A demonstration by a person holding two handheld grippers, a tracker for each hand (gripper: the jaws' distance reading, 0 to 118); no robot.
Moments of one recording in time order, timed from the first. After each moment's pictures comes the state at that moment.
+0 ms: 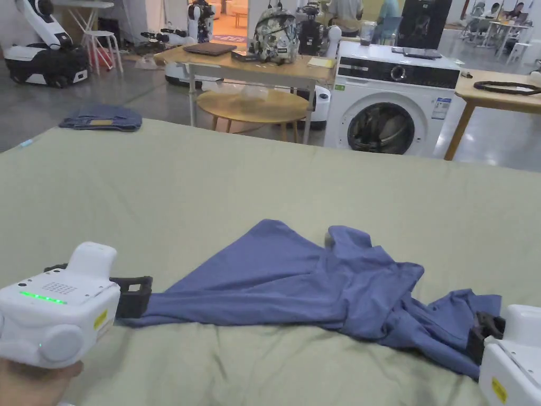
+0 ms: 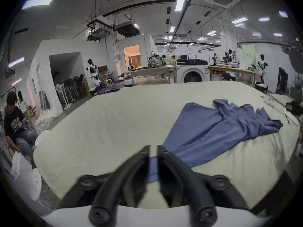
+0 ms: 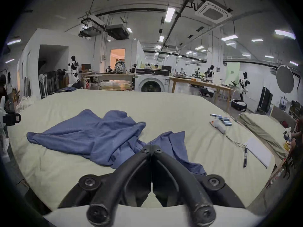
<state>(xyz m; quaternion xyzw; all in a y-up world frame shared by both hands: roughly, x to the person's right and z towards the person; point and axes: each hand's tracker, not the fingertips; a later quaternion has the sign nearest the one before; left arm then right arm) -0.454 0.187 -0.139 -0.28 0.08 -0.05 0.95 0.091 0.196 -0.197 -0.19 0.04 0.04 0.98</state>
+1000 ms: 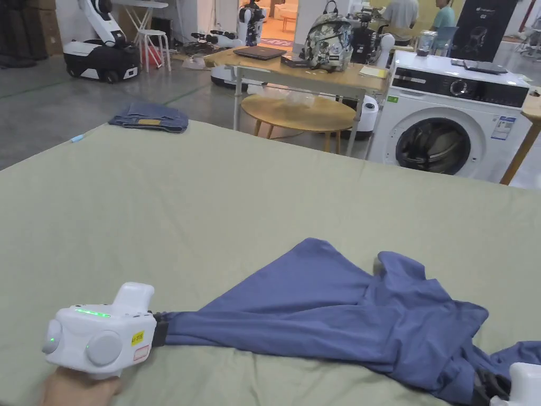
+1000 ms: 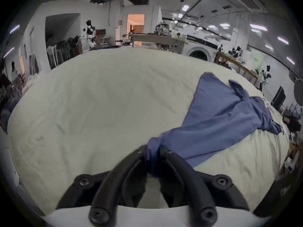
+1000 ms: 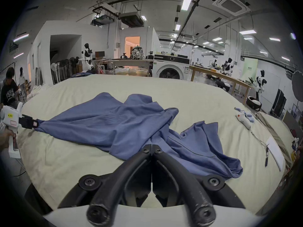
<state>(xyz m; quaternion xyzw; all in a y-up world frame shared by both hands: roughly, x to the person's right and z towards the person) -0.481 0.111 -0.192 -0.38 0.06 0.08 0.92 0.035 0.162 -0.234 -0.26 0.11 0.06 0.96</state>
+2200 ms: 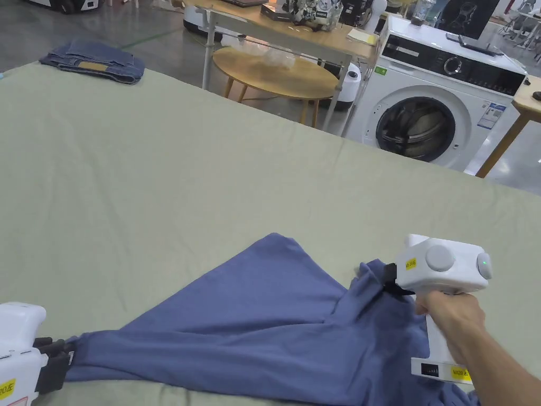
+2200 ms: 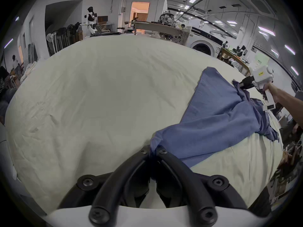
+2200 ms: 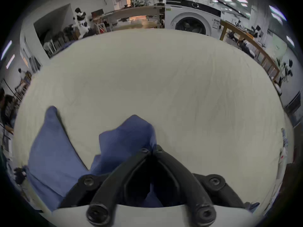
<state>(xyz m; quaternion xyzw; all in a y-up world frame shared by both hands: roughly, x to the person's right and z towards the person) -0.488 0.119 -0.201 -0.41 0.06 0.12 0.90 -0.041 0.135 -0.598 -0.49 0.13 0.08 0.86</state>
